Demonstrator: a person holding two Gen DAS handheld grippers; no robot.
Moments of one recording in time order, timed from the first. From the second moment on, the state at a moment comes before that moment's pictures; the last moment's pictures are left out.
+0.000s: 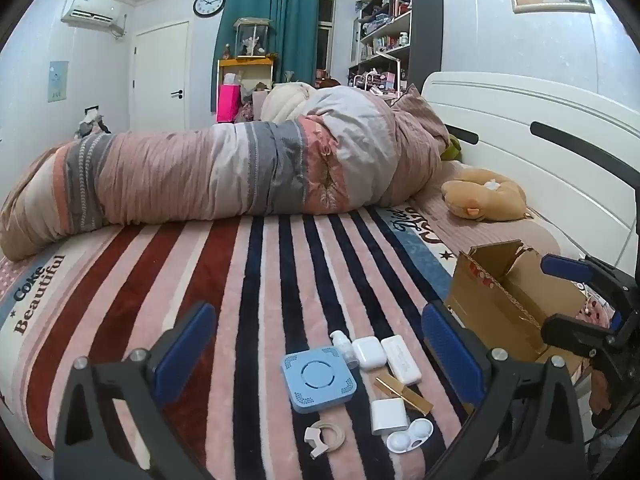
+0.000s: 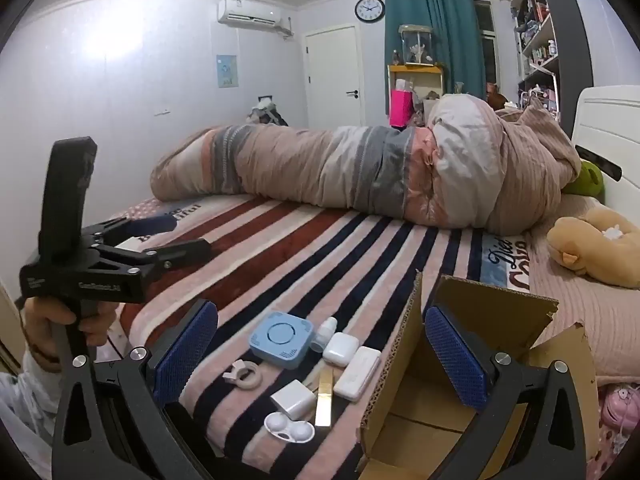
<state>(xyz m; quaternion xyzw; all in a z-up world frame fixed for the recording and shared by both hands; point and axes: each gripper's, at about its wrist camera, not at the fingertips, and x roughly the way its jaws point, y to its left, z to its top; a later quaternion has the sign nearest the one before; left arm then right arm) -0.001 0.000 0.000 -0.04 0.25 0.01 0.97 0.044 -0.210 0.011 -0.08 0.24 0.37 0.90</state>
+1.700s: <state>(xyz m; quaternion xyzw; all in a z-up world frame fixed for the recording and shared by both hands) 0.000 -0.001 -0.004 -0.05 0.26 0.00 0.96 0.050 -0.217 0.009 -0.07 0.24 0.35 0.90</state>
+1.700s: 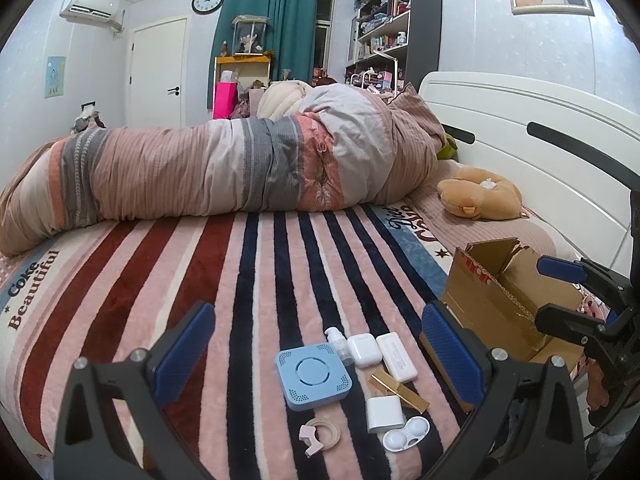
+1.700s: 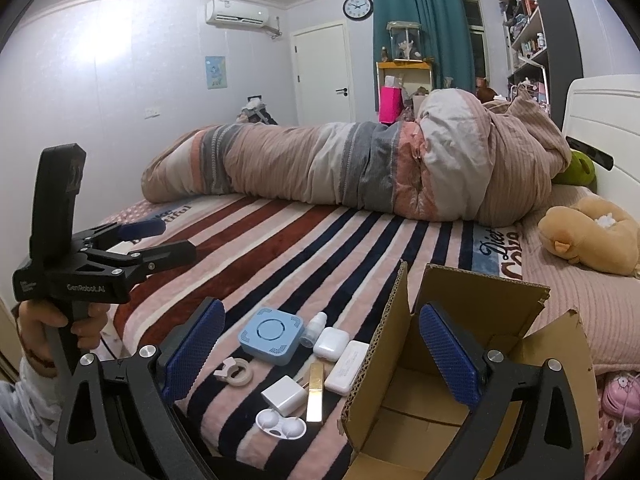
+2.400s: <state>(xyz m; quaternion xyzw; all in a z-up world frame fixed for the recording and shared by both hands) -0.011 -0.002 -0.005 -0.05 0.26 0.00 0.97 0.046 -0.213 0.008 -0.06 0.24 0.35 0.90</state>
